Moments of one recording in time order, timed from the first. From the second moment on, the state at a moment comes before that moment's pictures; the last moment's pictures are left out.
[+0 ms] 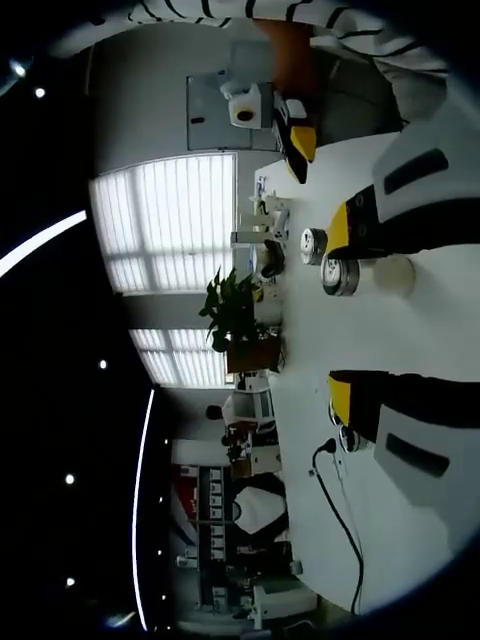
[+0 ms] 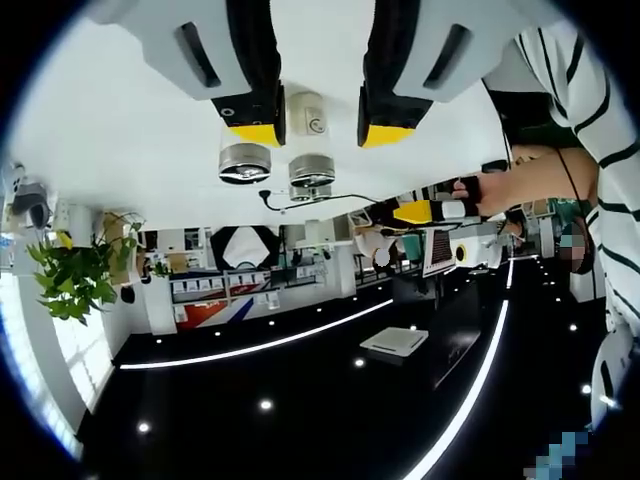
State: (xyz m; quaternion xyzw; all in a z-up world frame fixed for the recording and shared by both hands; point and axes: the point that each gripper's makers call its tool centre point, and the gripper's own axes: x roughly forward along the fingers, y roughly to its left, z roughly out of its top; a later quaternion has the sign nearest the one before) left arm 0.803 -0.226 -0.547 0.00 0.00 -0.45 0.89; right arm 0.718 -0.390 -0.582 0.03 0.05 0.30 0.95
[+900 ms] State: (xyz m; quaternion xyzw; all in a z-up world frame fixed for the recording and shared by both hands) left arm 0.792 -0.143 -0.542 -0.05 -0.02 -0.34 0.94; right arm 0.730 -0.399 -0.569 0.01 0.03 0.27 0.96
